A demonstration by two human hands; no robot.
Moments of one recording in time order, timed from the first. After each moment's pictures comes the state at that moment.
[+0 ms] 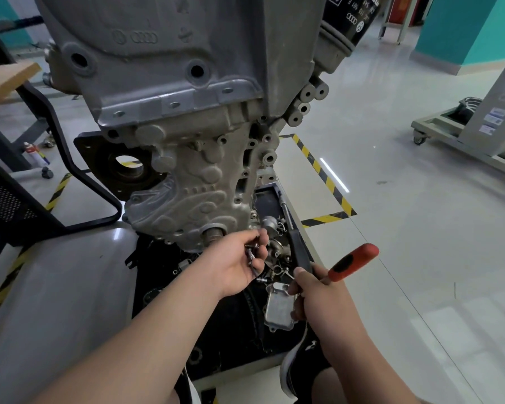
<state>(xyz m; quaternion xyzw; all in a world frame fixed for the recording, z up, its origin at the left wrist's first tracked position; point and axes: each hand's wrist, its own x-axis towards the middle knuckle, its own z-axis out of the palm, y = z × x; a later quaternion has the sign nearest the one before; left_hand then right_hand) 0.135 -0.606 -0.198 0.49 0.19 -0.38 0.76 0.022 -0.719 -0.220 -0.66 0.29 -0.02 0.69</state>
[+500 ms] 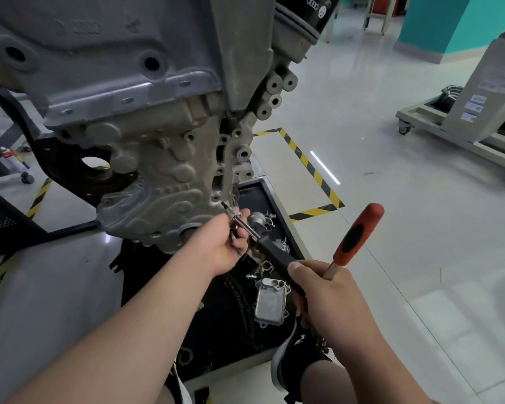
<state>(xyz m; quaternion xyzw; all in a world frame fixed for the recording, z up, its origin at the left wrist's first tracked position) 0.161 -0.632 -0.200 0.48 0.21 -0.35 0.78 -0.001 -0.744 -0.188 -0.72 0.23 -0.02 0.66</state>
